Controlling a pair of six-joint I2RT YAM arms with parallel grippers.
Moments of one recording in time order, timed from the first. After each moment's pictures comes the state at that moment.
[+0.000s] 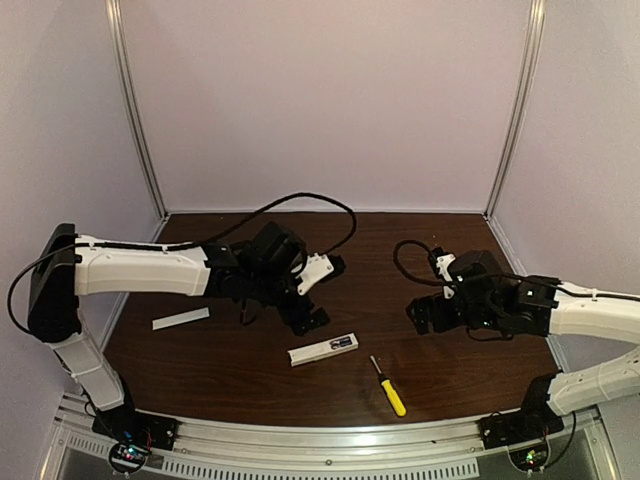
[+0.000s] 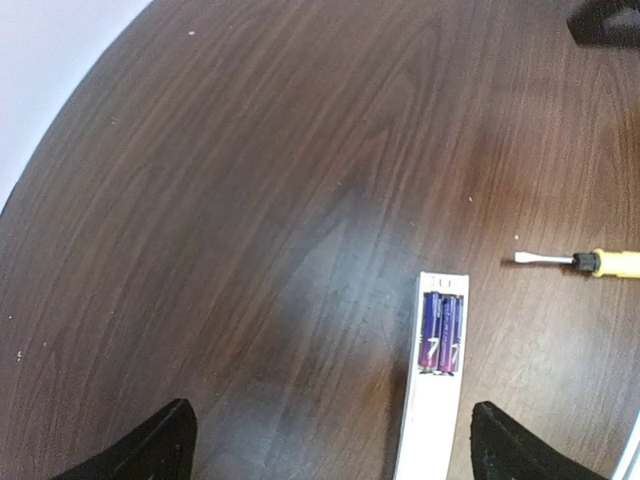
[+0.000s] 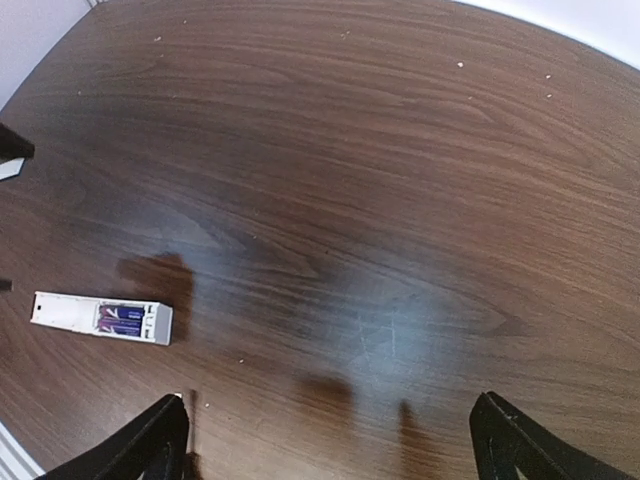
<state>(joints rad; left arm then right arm) -0.99 1.71 1.19 -0.34 0.00 0.19 0.86 1.05 0.68 -0.40 0.32 0.44</state>
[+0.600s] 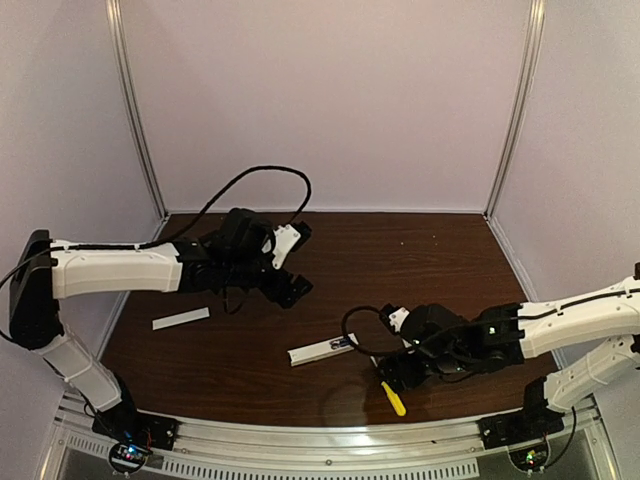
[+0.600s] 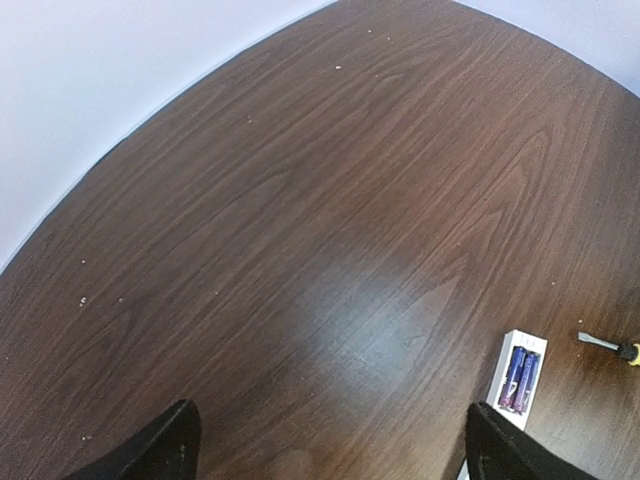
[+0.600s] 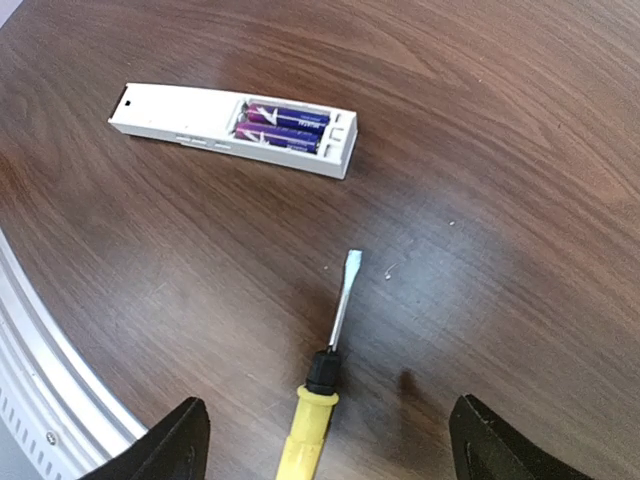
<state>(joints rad) -0.87 1.57 1.07 -0.17 -0.08 0.04 1.19 1.26 0.68 -0.39 0.24 0.56</state>
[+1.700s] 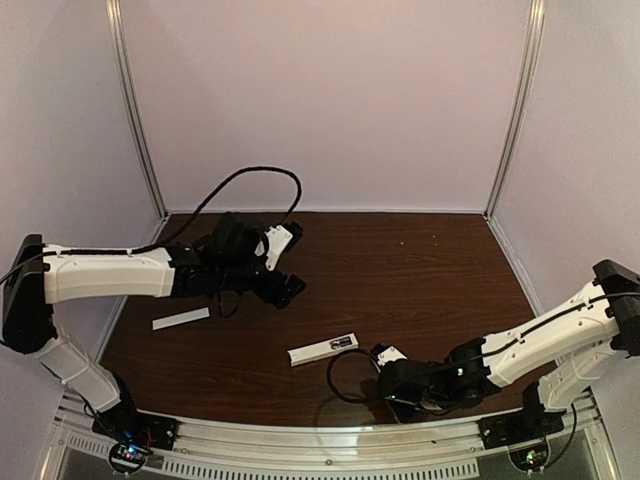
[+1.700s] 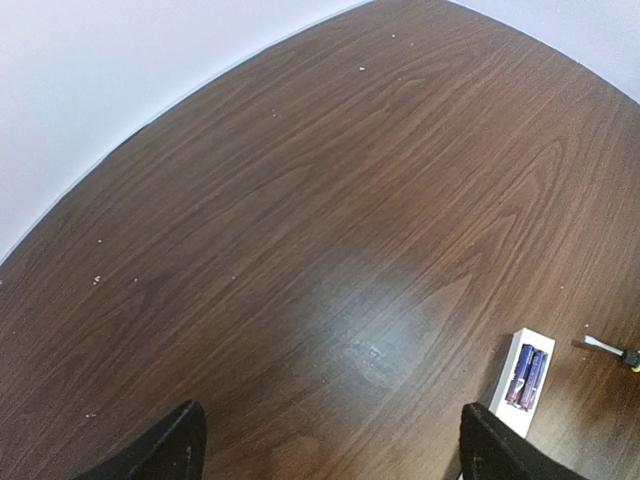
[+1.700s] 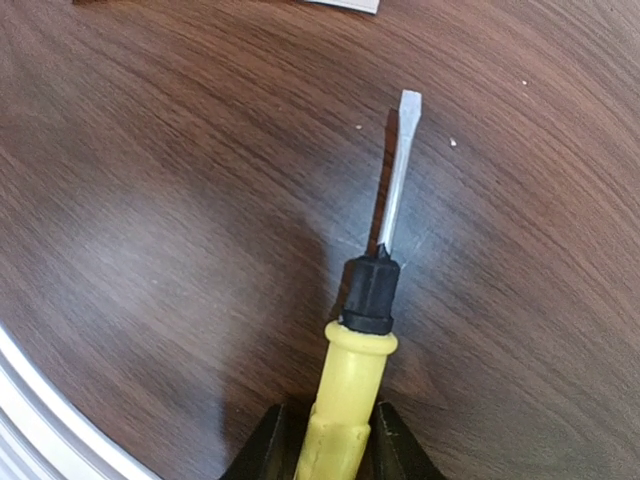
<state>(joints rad) -0.87 1.52 1.02 -0.15 -0.13 -0.01 1.40 1.48 0.65 -0.37 0.33 0.77</state>
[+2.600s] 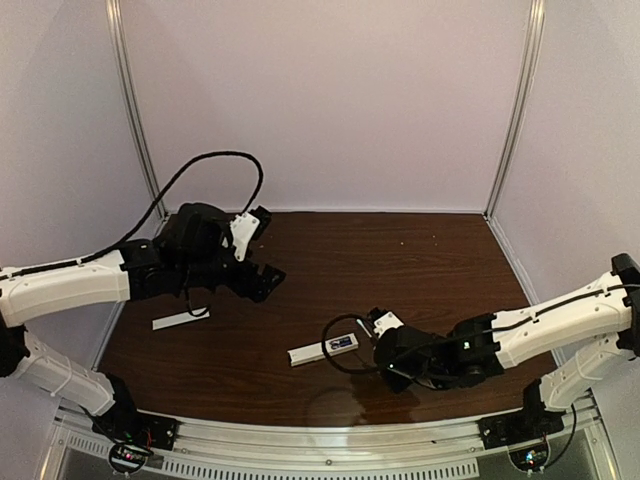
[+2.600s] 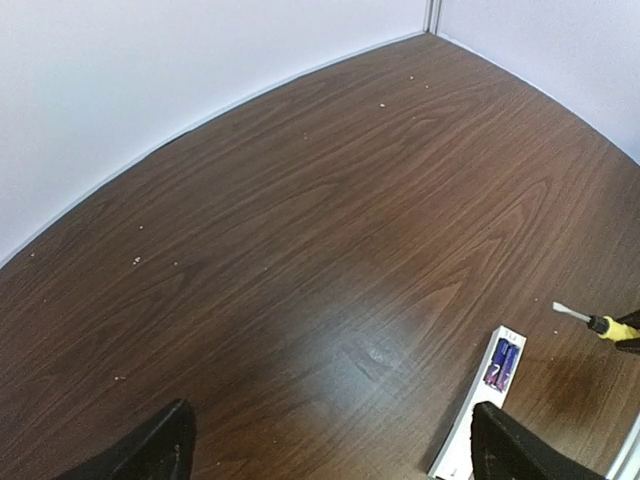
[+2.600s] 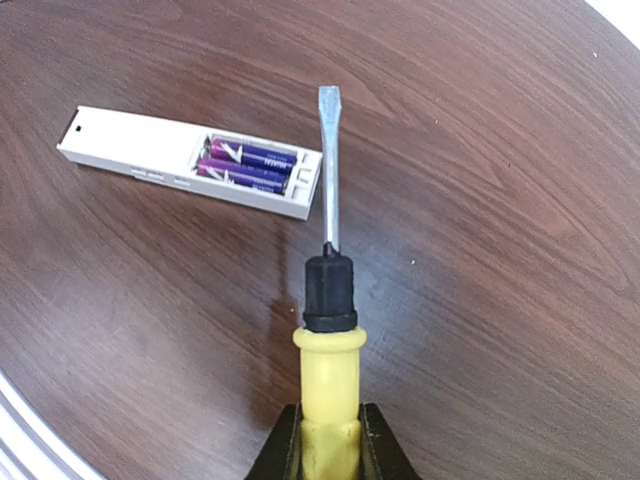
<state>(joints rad) -0.86 1.29 0.95 -0.24 -0.15 -0.08 1.34 1.42 0.76 -0.43 0.52 0.63</state>
